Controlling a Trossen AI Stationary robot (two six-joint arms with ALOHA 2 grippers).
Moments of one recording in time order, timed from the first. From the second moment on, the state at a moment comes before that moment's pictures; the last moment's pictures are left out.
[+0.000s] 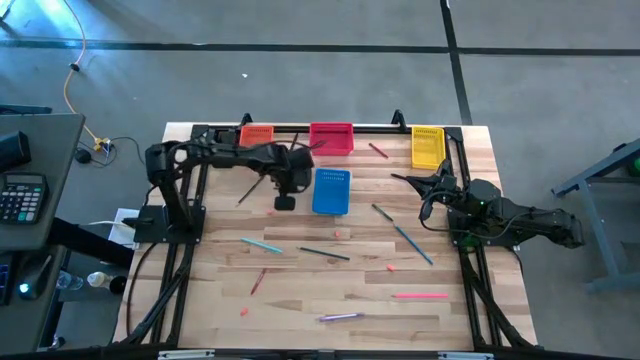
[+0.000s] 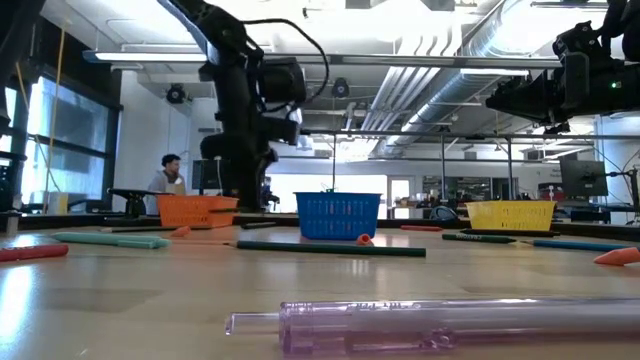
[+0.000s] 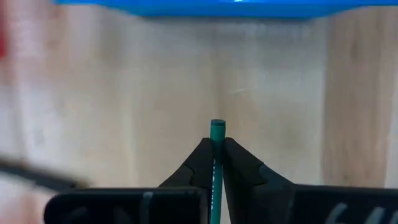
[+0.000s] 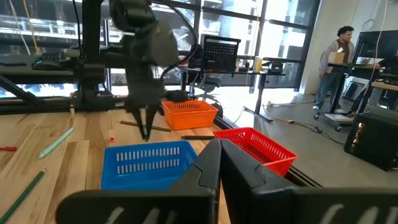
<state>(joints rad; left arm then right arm) 0.45 1.80 1.18 -0.71 -0.01 0.37 -0.20 0.01 0.01 0.05 0.23 -0.11</state>
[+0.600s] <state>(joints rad) 0.74 1.53 1.22 -0.81 -0.17 0.00 -0.20 0.01 0.01 0.05 0.23 -0.11</state>
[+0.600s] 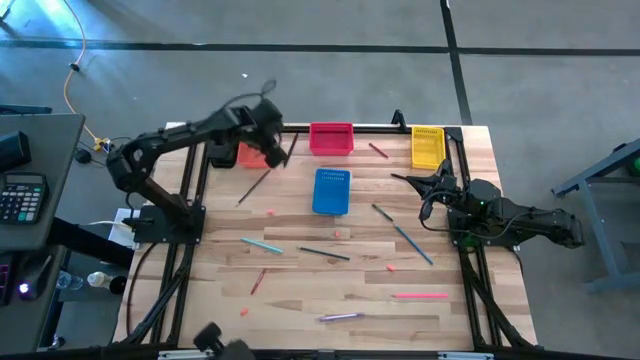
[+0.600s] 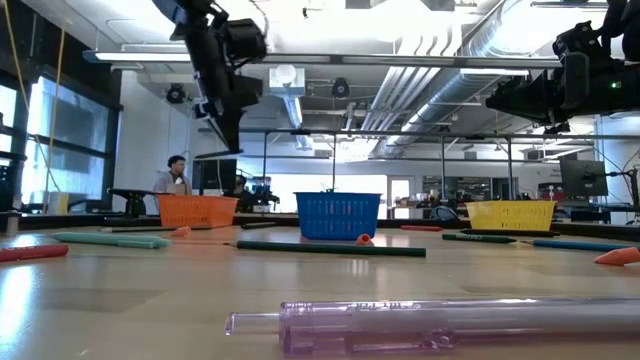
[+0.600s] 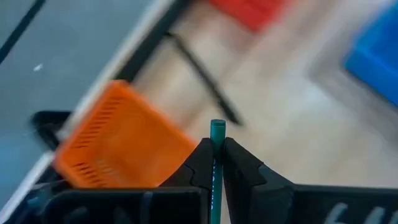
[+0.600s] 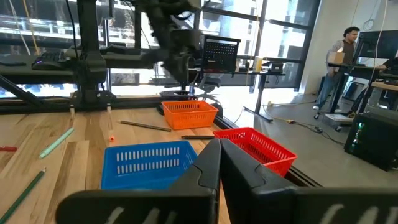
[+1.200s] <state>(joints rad) 1.01 1.56 0.97 -0.45 -0.06 -0.11 -0.20 0.01 0.01 0.05 0.23 -0.11</state>
